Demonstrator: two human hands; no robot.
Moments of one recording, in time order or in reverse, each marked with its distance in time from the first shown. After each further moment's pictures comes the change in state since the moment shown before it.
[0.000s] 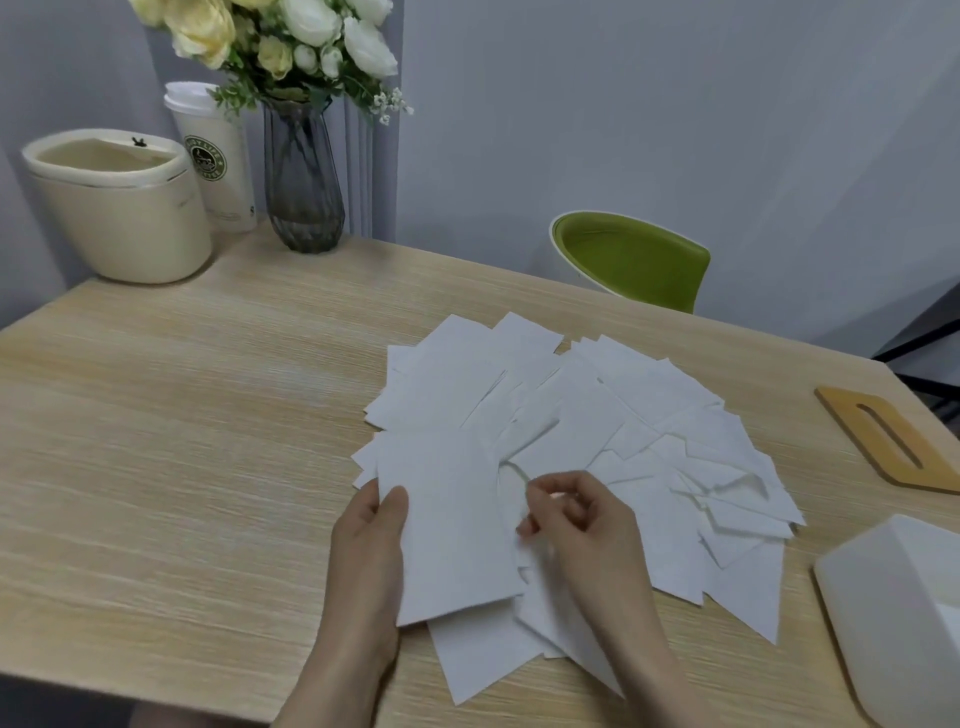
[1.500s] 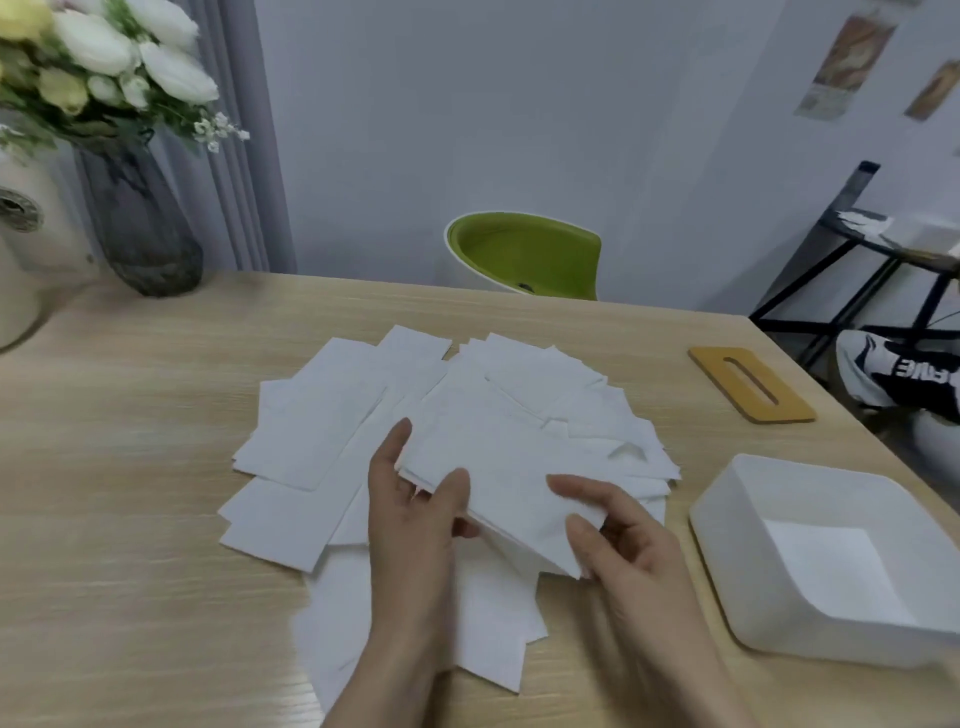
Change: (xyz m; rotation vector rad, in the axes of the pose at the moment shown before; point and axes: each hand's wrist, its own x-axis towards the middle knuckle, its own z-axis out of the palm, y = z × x) left_hand -0.036 -0.013 0.105 0.006 -0.271 0.211; right_hand -0.030 0.004 -0.103 0.162 0.056 -0.095
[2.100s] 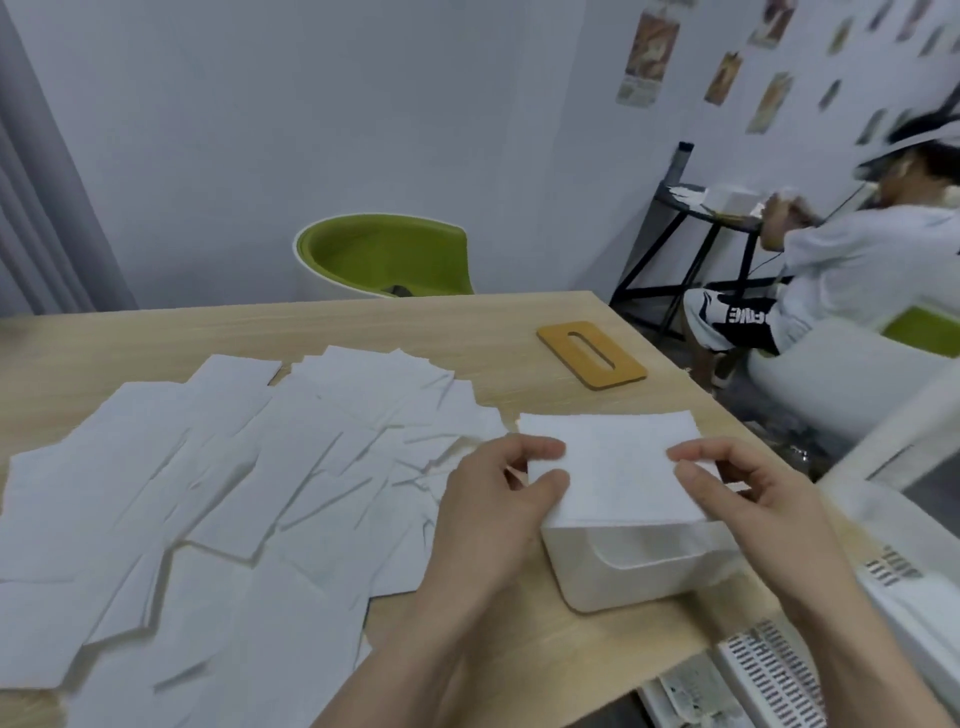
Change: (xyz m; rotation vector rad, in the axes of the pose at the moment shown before) left_hand -0.032 -0.027 0.146 0.500 -0.611 0.089; right_hand -0.016 -0.010 -0.202 -0.360 0.470 -0.020
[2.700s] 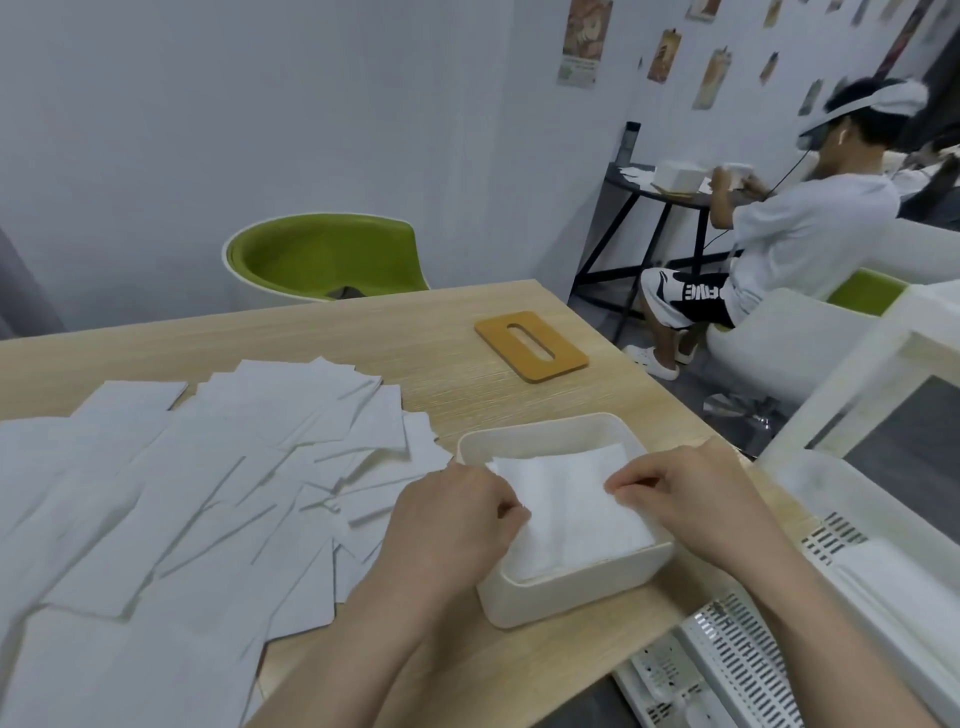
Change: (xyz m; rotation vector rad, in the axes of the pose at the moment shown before) left_hand 0.033 -0.001 0.048 0.981 -0.304 0.209; right_hand 0.042 0.034 -0.031 -0.681 -0.247 -0.051
